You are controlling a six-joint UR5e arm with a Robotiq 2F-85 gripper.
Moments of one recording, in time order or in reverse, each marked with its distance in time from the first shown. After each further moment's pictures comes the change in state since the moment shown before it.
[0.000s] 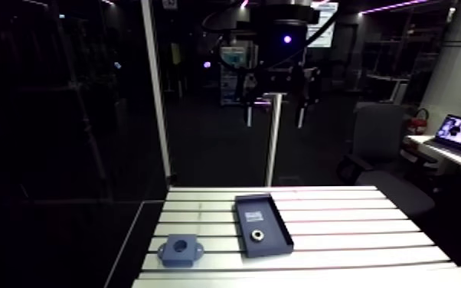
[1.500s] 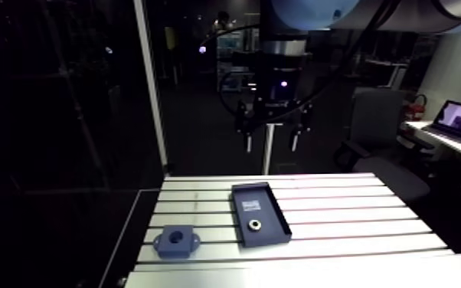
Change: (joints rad) arm -0.019 0.065 0.185 -0.282 -0.010 -0.083
